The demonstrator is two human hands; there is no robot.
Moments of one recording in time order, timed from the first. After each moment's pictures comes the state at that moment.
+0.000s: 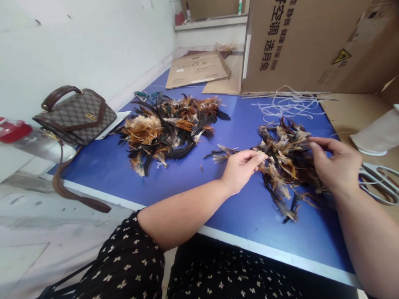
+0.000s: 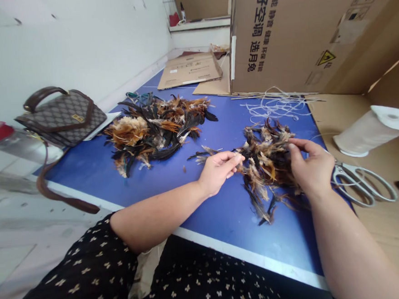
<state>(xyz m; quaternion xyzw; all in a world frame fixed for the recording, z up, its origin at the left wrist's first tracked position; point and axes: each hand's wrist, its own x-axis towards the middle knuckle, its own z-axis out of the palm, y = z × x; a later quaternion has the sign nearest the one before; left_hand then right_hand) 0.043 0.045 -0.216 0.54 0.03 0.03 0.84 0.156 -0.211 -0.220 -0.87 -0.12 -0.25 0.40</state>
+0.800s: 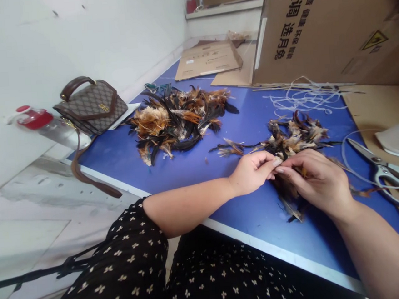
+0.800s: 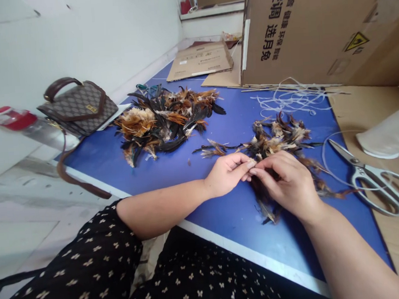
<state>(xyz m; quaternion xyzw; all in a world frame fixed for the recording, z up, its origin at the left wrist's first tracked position) 0.034 0.037 -0.225 0.61 -0.09 0.02 0.79 0.085 -0.158 -0.185 -0.75 -0.49 -0.18 0.41</state>
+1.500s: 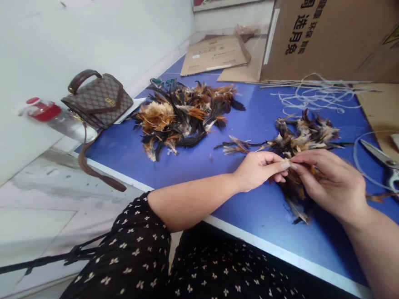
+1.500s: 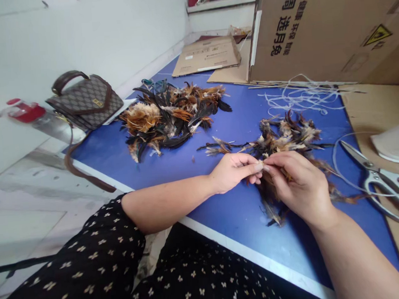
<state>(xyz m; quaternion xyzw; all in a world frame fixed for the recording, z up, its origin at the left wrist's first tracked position) 0.037 0.043 -0.222 0.55 -0.05 -0.08 0.83 0.085 -0.158 -0.192 -0.76 -0.46 -0.25 0.39</state>
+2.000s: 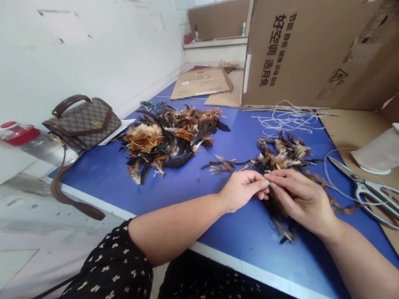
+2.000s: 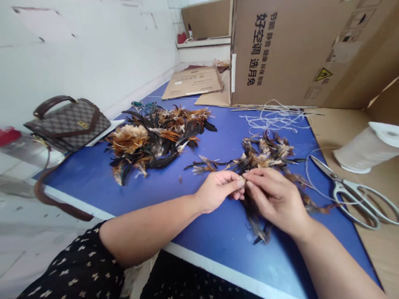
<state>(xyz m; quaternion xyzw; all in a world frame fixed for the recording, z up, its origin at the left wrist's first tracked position) 0.037 0.040 -0.224 0.55 -0.04 -0.07 0.83 0.083 -0.160 -0.193 -0.73 -0.47 -0.17 0.46</state>
